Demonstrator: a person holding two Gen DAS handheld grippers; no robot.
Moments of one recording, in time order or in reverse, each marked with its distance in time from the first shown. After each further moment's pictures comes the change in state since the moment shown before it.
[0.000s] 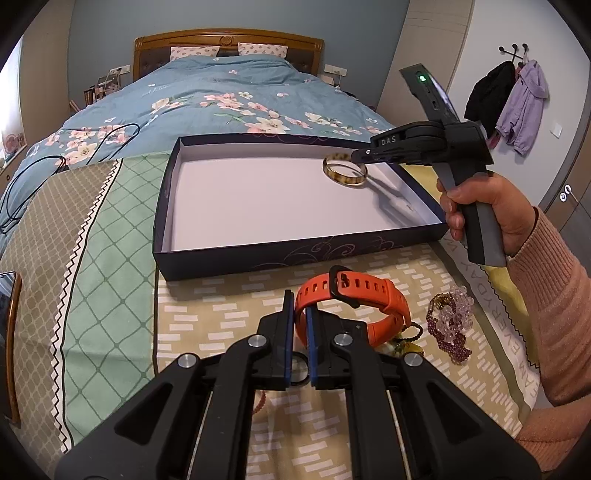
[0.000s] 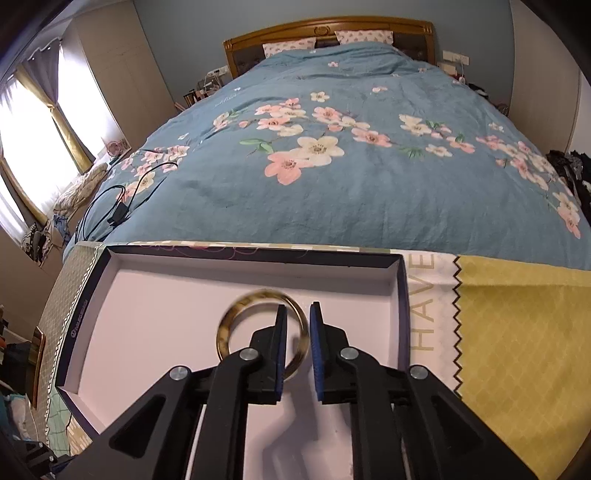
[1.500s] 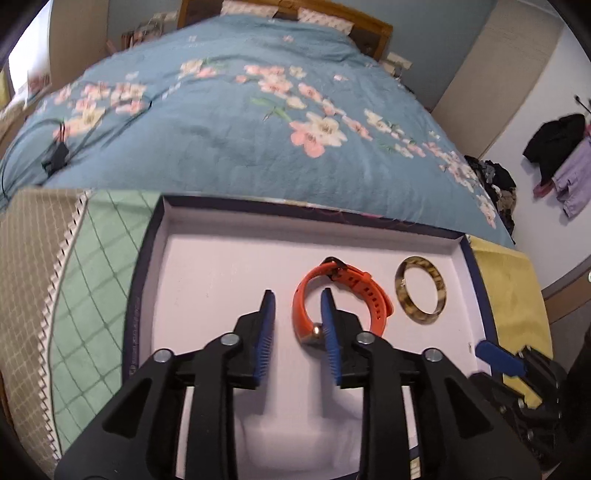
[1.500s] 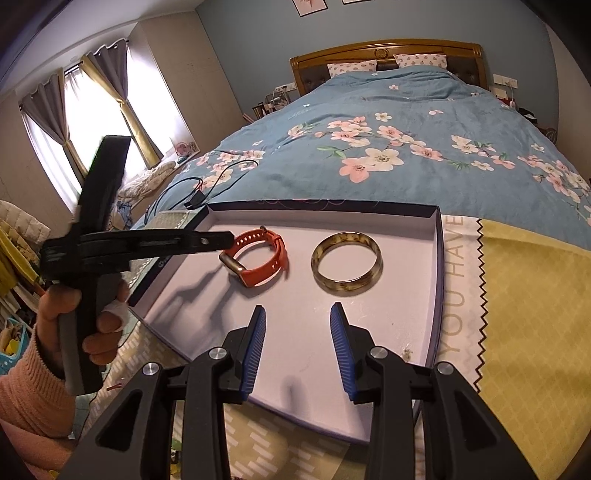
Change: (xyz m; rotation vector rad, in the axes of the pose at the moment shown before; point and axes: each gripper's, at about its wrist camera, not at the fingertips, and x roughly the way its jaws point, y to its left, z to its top) left arm 0.123 0.042 0.147 -0.209 0.111 0.093; right arm -0.058 0.014 -0.064 -0.107 -0.072 0.239
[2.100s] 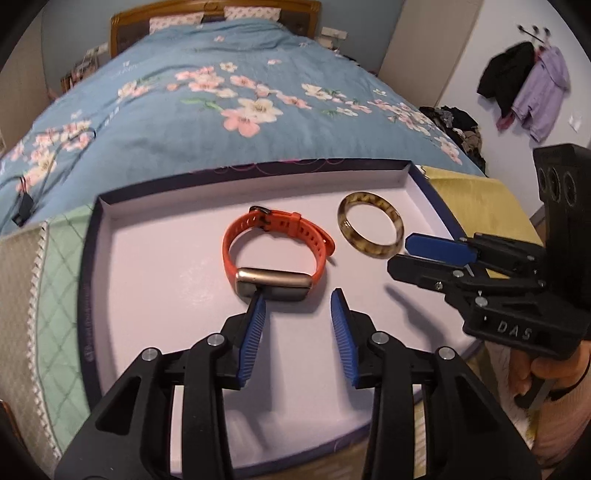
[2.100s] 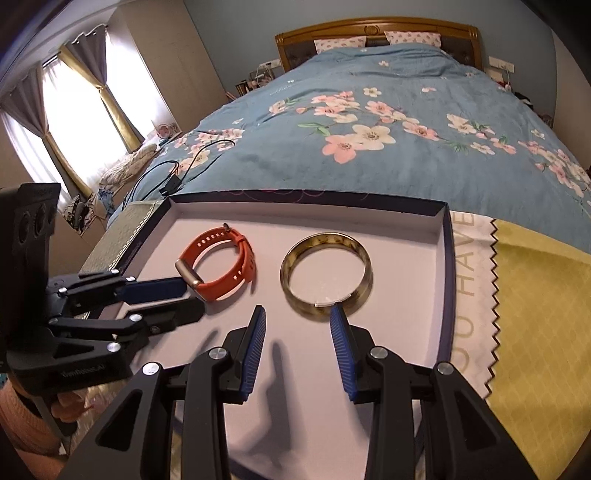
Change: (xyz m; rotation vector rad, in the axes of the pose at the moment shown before) left arm 0.006 -0.039 -0.032 0.221 0.067 -0.089; right arm 0.045 -0.015 0.023 0.029 0.108 -0.049
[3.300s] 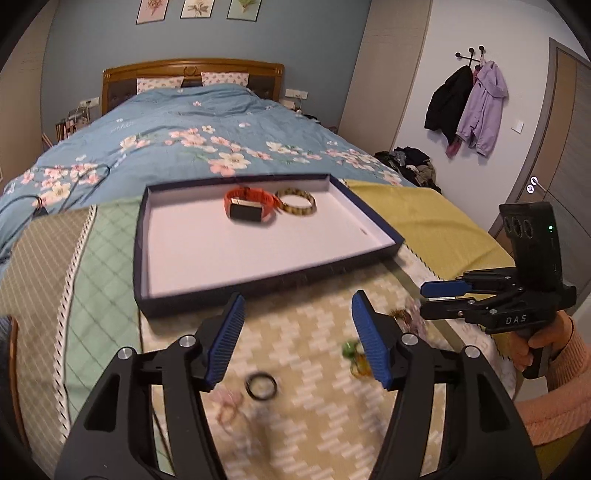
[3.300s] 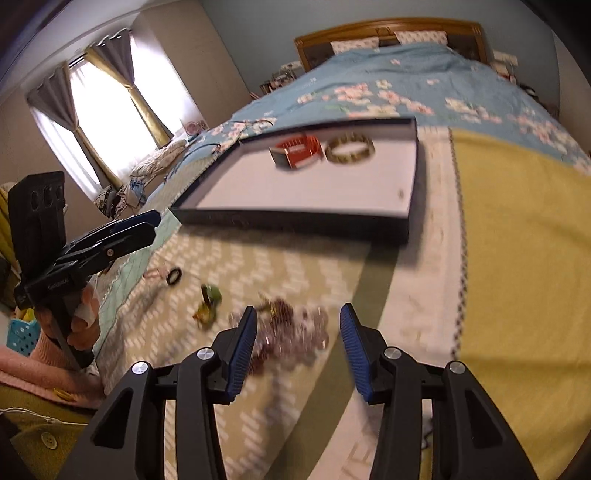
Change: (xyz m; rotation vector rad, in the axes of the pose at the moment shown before) left arm -0.127 -0.020 -0.140 0.102 -0.279 -0.093; right arm -0.098 0.017 -0.141 0.001 -0.013 0.096
